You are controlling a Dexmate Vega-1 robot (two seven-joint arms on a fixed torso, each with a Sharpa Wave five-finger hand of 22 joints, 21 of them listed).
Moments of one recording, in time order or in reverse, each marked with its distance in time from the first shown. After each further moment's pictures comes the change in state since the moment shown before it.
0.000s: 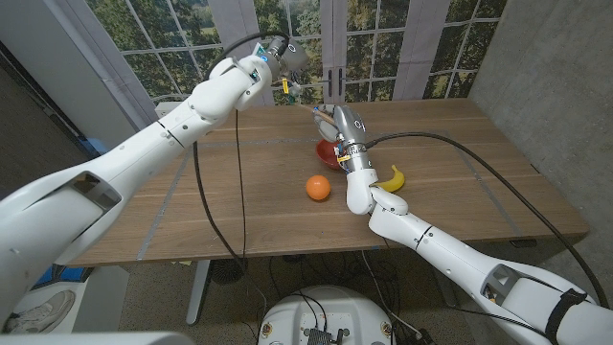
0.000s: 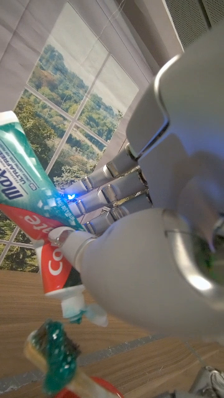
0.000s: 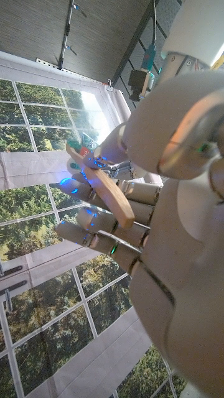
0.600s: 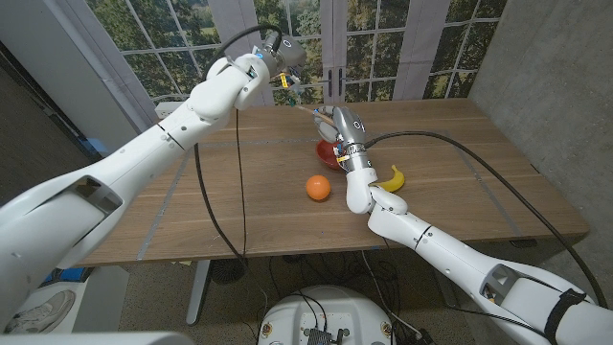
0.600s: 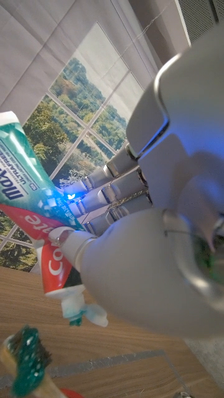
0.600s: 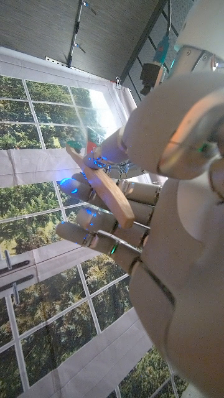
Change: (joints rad) left arm 0.027 -0.006 -0.027 -0.016 -0.075 0.077 -0.004; left_hand 0.000 0.000 0.000 0.004 0.007 -0.004 0.005 -0.005 -0.006 0.002 -0.002 -0.015 0.006 0.000 0.000 -0.015 -0.002 -0.004 -0.004 0.022 -0.009; right arm 0.001 0.005 0.000 -0.005 -0.006 -0.037 0.029; right_hand 0.001 0.000 0.000 0.000 -0.001 0.001 0.001 -0.001 -0.003 0.000 0.000 -0.004 -0.003 0.000 0.000 -0.005 0.000 0.000 0.000 0.000 0.000
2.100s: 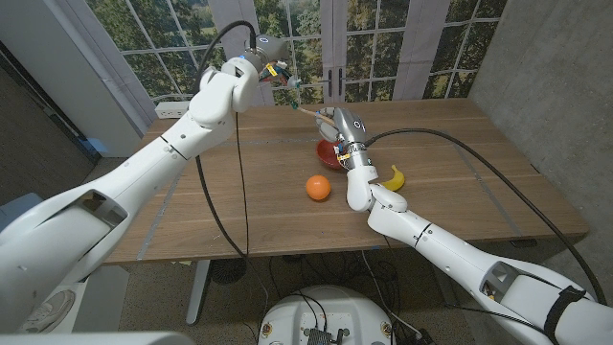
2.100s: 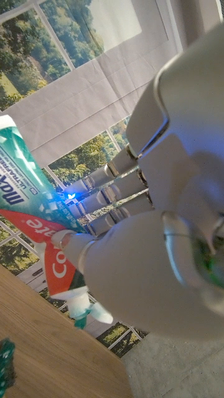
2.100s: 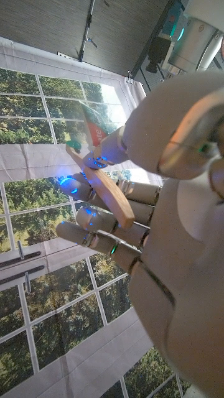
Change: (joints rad) left arm 0.082 -0.029 -0.063 -0.030 -0.223 0.288 0.055; left_hand -0.053 0.021 -0.022 0.013 -0.009 -0.033 0.033 -0.025 -0.030 0.016 -0.020 -0.067 -0.049 0.013 -0.010 -0.066 -0.039 -0.019 0.002 0.040 -0.031; right arm 0.012 -0.005 -0.005 -0.004 0.016 -0.053 0.041; right_hand 0.000 0.000 0.004 -0.004 -0.003 0.002 0.002 -0.003 -0.014 0.001 0.000 0.000 -0.006 0.000 0.000 -0.007 0.000 0.000 0.000 0.000 0.000
